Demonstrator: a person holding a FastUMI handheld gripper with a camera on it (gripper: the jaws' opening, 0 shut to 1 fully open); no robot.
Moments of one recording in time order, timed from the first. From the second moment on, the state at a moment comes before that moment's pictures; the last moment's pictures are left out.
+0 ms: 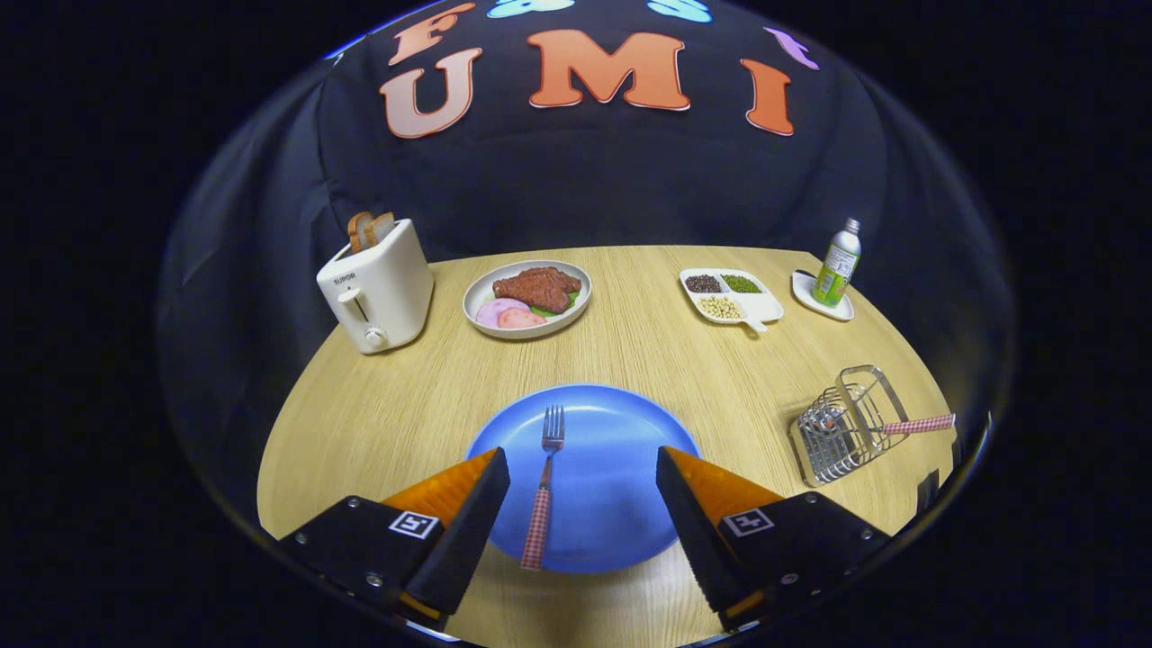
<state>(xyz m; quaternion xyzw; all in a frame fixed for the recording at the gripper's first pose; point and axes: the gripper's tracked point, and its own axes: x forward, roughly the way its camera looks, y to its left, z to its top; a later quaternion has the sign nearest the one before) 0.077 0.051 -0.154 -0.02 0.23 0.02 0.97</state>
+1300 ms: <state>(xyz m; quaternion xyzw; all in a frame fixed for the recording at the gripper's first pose) 0.069 0.040 -0.180 0.03 0.30 0.06 0.95</state>
